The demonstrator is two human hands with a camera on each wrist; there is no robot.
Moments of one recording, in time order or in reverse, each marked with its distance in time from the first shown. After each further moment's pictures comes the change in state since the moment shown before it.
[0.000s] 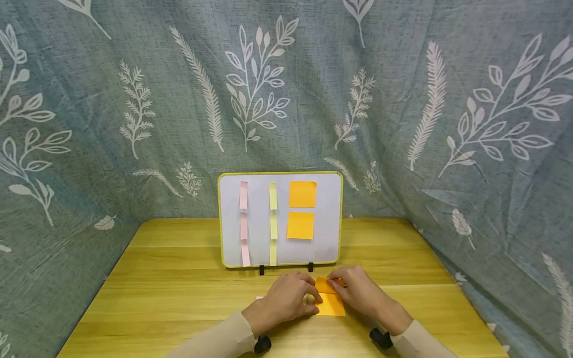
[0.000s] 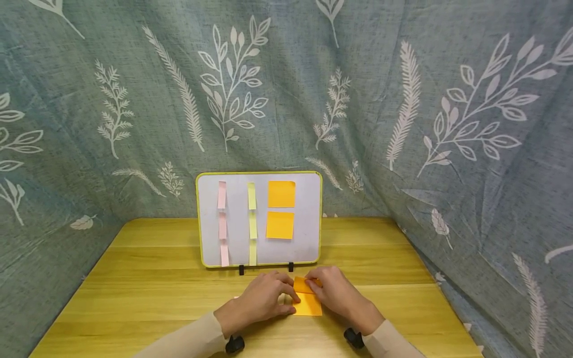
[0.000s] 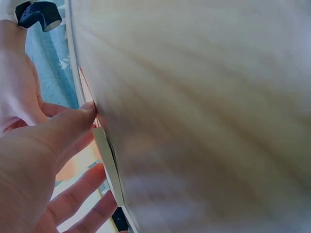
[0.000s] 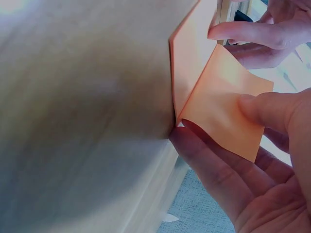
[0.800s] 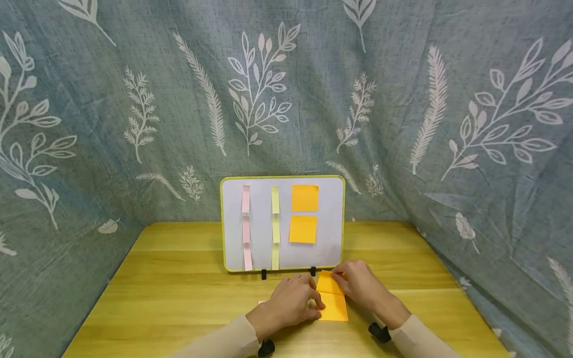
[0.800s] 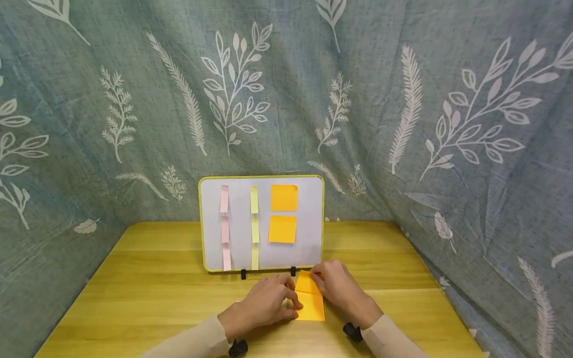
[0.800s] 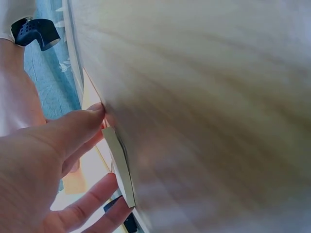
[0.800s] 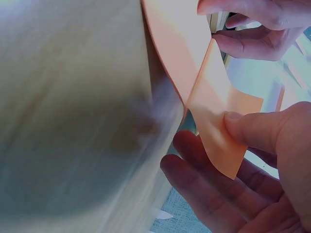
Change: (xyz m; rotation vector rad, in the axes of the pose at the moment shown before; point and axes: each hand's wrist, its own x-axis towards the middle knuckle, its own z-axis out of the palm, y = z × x) left_hand 0.002 0.007 -0.007 0.062 -0.039 -0.048; right_hand 0.018 0.009 -0.002 -0.102 0.068 0.067
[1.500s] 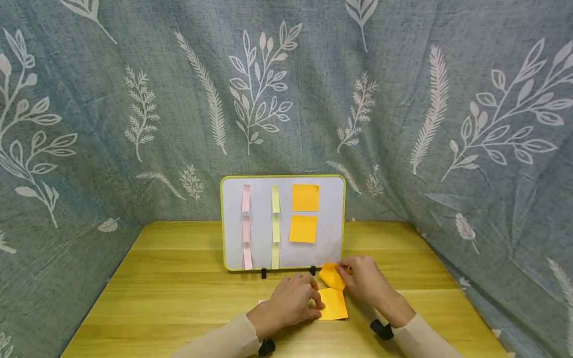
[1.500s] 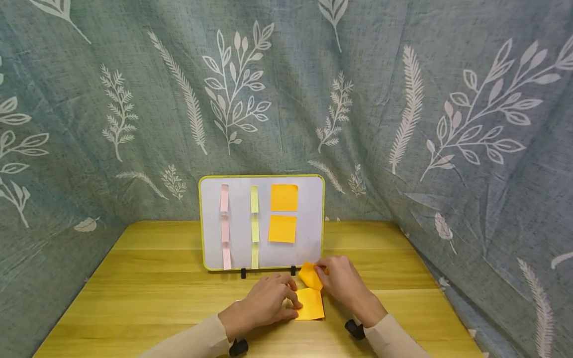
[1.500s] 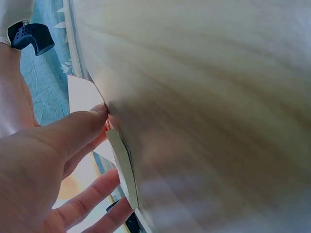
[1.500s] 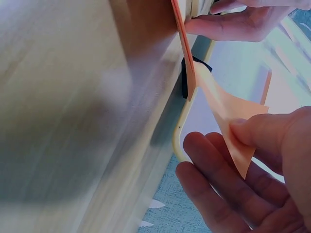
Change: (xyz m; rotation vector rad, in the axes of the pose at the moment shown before) left_hand 0.001 0.001 0.002 0.004 -0.001 -0.008; right_hand 0.000 -0.004 -0.013 0.049 0.074 0.097
